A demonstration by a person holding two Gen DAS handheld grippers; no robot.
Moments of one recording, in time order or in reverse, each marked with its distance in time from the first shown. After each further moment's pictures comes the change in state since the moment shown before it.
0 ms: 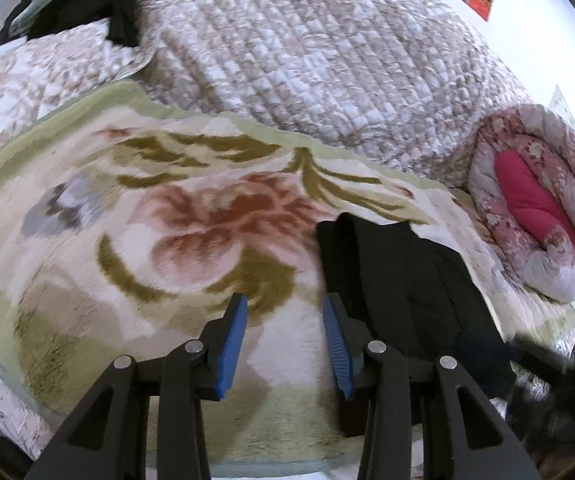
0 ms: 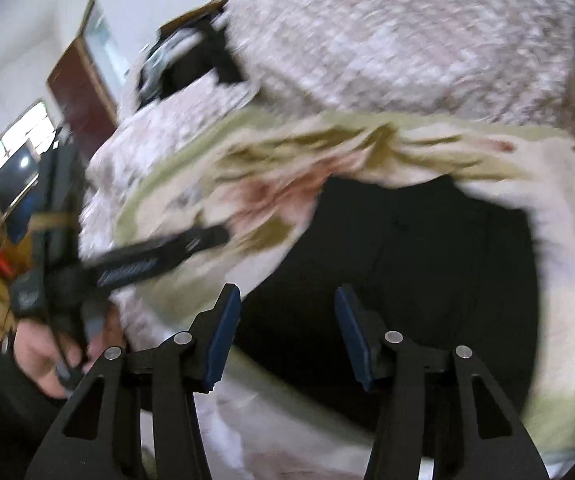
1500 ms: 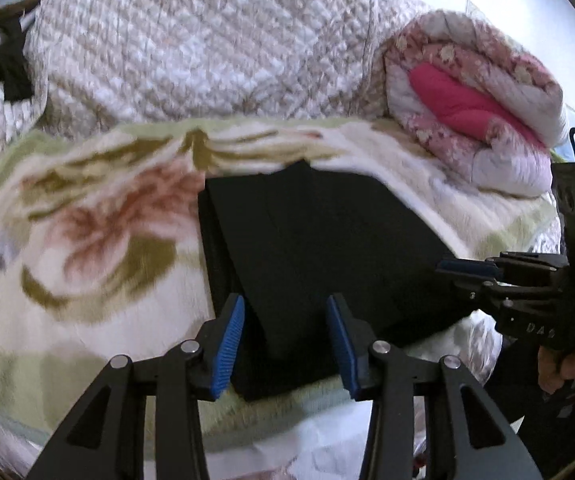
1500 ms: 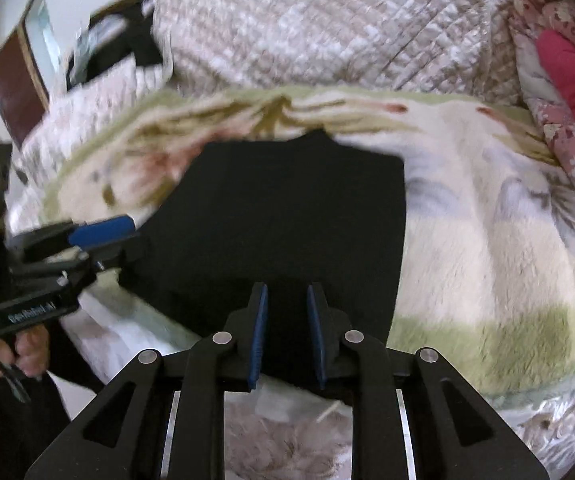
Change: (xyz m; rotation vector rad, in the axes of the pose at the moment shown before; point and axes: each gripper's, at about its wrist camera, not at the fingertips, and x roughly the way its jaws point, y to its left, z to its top) left arm 0.010 -0.072 -0.041 0.305 0.083 -0.109; right arm -0.025 -0.033 -0.043 0.009 0.103 -0.262
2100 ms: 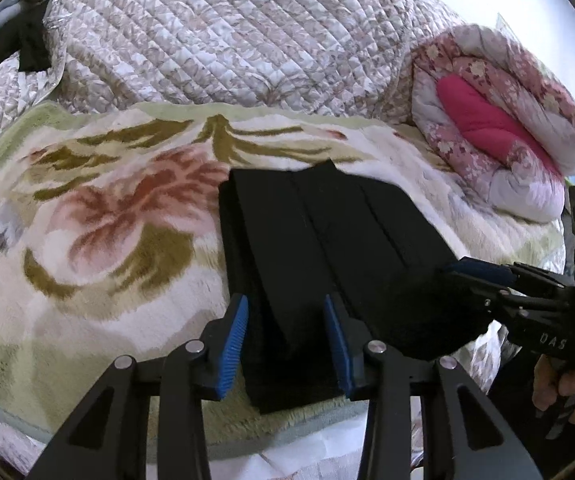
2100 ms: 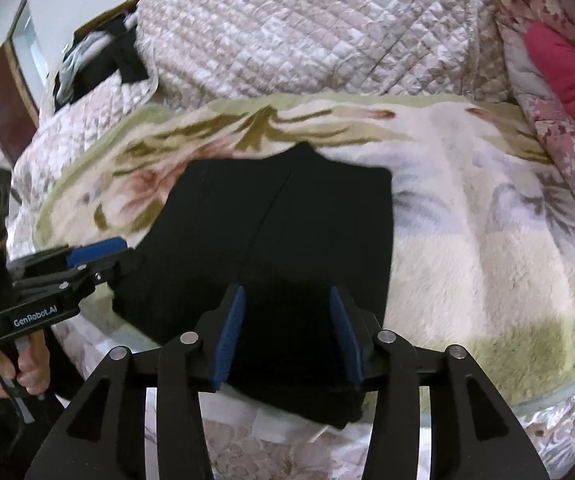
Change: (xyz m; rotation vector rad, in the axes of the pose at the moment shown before) left arm 0.001 0.018 0.018 -0.102 0.013 0.009; right arm -0.007 -0.015 0.023 0.092 -0.031 0.006
